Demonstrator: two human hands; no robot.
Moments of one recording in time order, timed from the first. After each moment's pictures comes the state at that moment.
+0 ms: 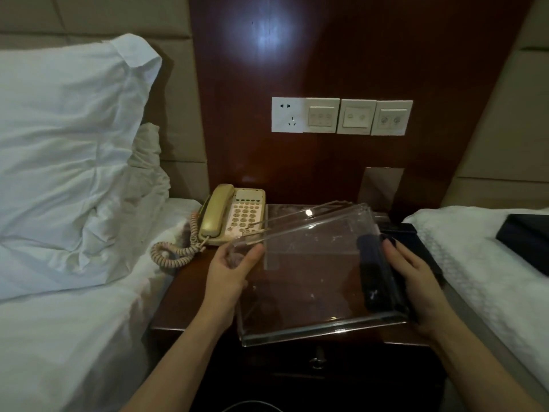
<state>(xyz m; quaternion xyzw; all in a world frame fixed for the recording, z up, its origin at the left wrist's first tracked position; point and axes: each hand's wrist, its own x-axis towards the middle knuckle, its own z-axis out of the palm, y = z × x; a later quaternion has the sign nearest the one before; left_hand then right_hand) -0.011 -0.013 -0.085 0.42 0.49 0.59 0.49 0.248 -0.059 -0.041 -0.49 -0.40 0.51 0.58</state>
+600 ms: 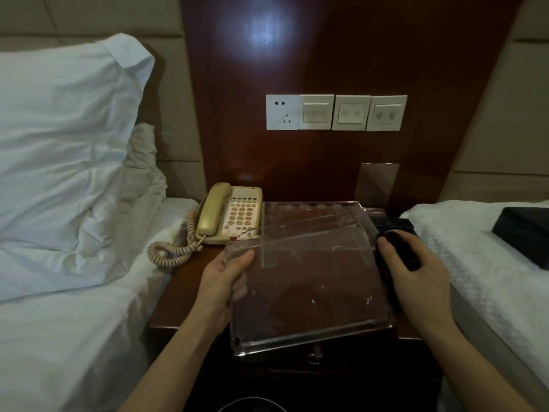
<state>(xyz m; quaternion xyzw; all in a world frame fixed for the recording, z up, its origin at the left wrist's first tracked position) -0.018 -0.014 -0.099 0.36 0.37 0.59 0.63 0.261 -0.058 -0.064 -0.64 -0.50 0.12 0.57</state>
